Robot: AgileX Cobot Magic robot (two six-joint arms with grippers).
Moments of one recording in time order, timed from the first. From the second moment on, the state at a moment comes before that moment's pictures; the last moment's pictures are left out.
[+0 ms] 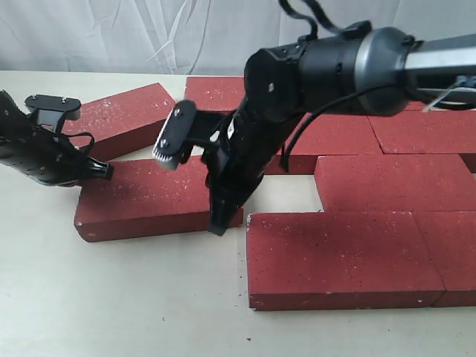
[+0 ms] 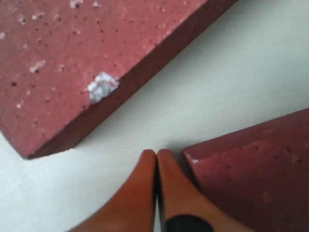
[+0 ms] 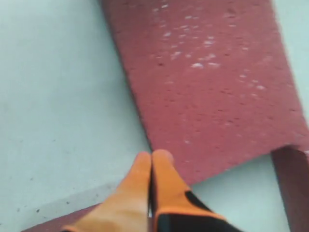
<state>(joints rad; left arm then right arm) -0.11 1.88 -0.91 -0.34 0.23 0.36 0.74 1.89 -1.32 0.21 0.73 -0.74</state>
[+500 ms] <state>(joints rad) -0.11 1.88 -0.91 -0.35 0.26 0.38 0.53 1.99 -1.29 0.24 0.55 -0.59</state>
